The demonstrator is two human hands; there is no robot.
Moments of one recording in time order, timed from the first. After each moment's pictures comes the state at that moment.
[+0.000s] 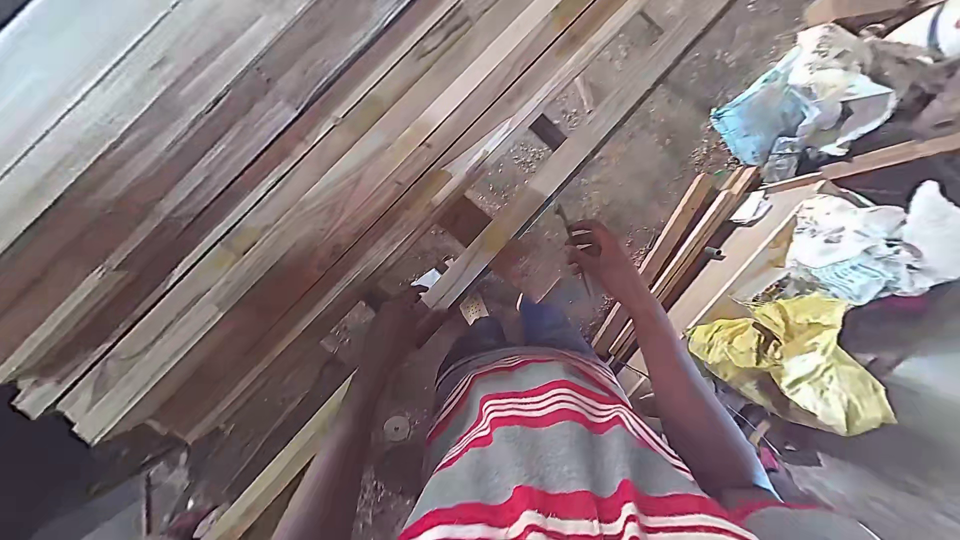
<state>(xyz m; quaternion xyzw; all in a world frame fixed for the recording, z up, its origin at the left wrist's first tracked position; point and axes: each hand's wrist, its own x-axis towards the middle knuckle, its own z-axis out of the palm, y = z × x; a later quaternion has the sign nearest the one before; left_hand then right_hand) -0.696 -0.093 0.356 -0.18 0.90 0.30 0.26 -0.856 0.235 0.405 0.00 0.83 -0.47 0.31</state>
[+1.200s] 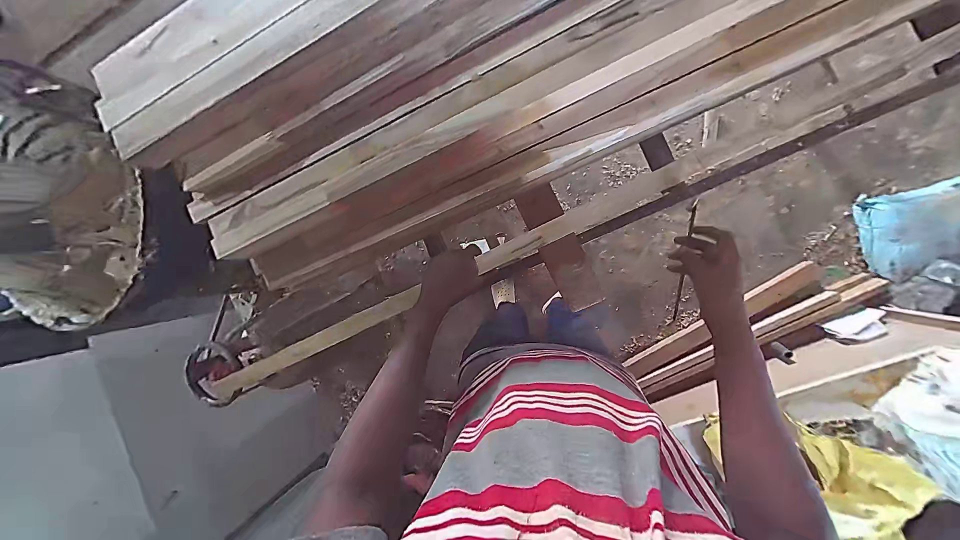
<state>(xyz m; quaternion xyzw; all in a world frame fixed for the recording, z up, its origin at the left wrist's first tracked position) -0.703 -0.071 0.348 -0.27 0.91 0.21 0.24 -0.929 0.279 0.368 -0.03 0.84 -0.48 0.26</state>
